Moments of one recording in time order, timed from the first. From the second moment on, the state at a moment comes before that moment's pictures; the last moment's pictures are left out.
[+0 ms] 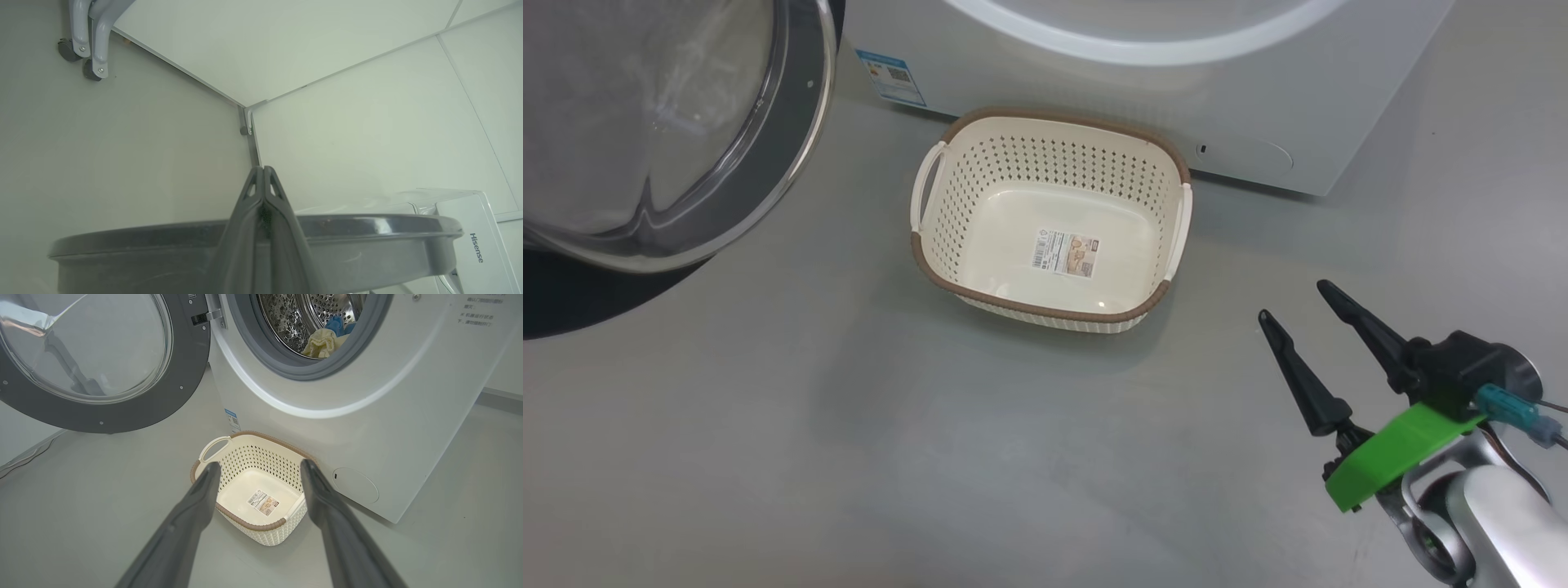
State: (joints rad) left arm -0.79 0.55 0.48 0.76 -1.39 -0.12 0.33; right arm -0.15 -0.35 0.35 0.01 0.34 0.13 -0.13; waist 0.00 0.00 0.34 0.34
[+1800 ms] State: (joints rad) left arm -0.51 0.52 0.45 0.48 -1.51 -0.11 0.67; right arm -0.08 -0.24 0.20 0.09 0.32 0.13 -0.23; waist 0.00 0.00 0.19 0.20
